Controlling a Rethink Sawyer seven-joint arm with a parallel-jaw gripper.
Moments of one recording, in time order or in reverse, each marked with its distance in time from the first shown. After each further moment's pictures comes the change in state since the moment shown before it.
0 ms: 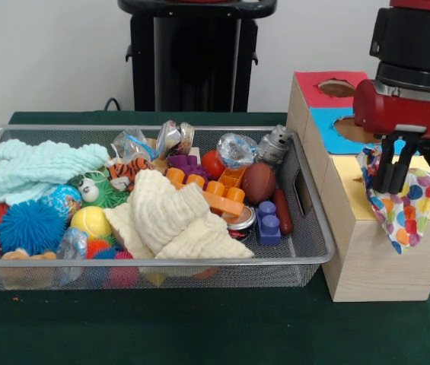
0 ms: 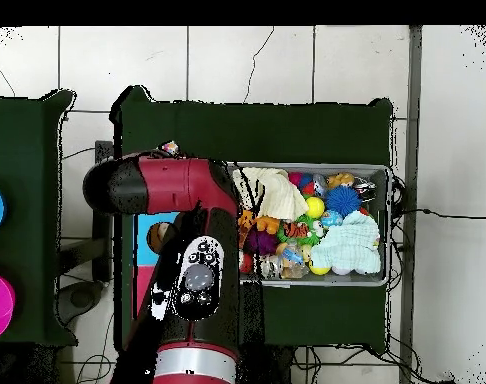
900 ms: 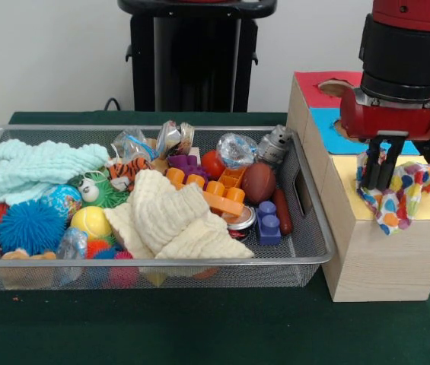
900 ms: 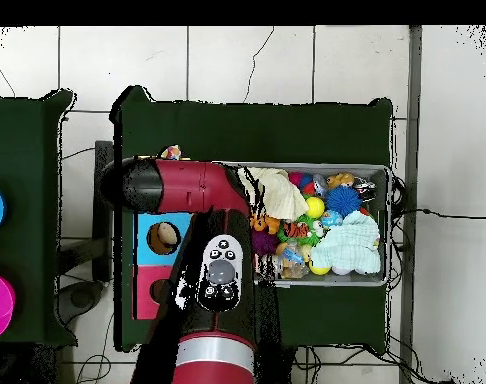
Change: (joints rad) arm -0.050 0.001 0.053 0.043 0.073 0.088 0.000
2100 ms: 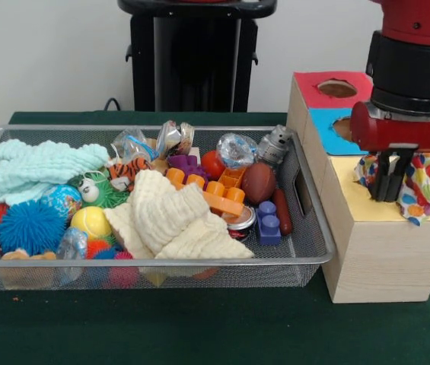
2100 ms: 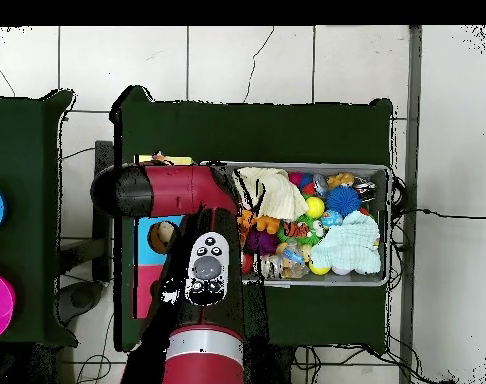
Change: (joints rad) arm 0.025 0.021 0.008 -0.003 -0.074 -0.090 0.000
